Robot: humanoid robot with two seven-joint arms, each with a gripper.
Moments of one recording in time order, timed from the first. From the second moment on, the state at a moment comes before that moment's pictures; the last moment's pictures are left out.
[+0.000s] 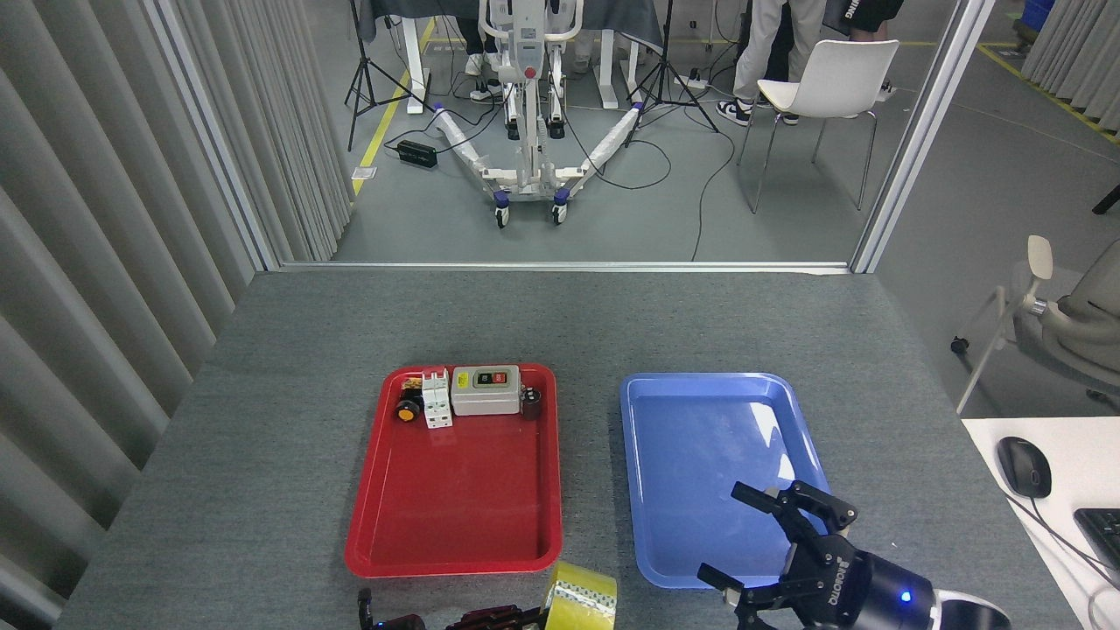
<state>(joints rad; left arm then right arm) 0.00 0.11 -0.23 -1.50 -0.02 -0.75 -1.01 -0.16 -0.79 0.64 -1.72 0.99 -0.47 -0.31</state>
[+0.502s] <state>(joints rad) 0.01 0.09 -0.24 -1.51 -0.05 -0.74 -1.00 -0.21 -0.88 0.82 -1.79 1.11 -0.48 -0.37</state>
